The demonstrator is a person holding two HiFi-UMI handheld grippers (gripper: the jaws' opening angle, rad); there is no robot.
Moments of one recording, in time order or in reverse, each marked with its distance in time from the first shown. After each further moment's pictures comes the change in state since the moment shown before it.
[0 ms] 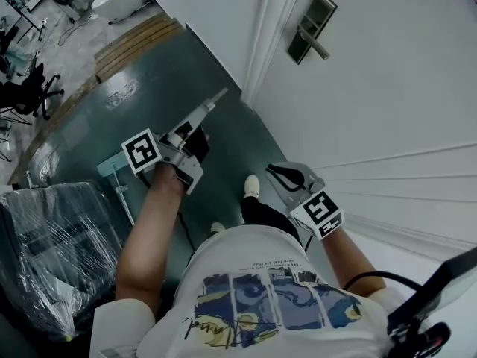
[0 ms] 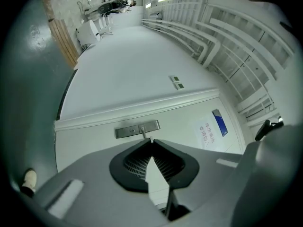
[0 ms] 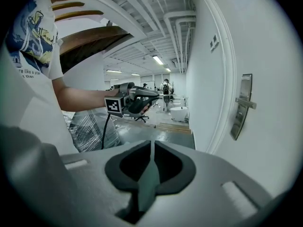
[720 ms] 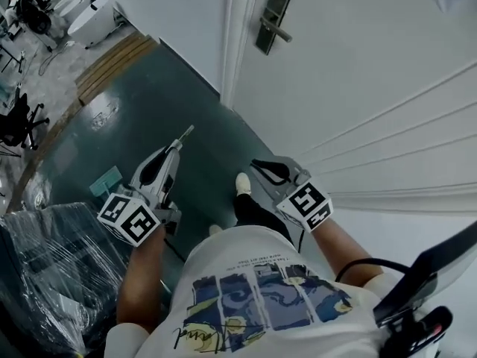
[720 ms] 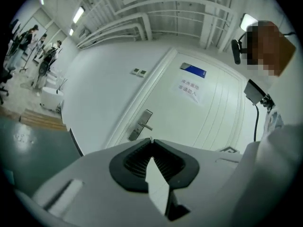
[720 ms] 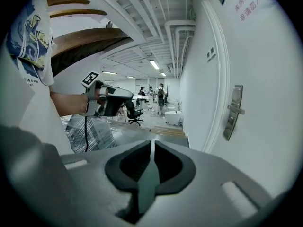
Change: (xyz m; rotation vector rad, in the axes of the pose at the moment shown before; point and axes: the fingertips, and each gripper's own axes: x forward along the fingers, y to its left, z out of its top) left arm -0.136 -0.067 -0.062 0.822 0.095 0.180; right arm -0.024 0.071 -0.001 -0.004 -0.053 -0.107
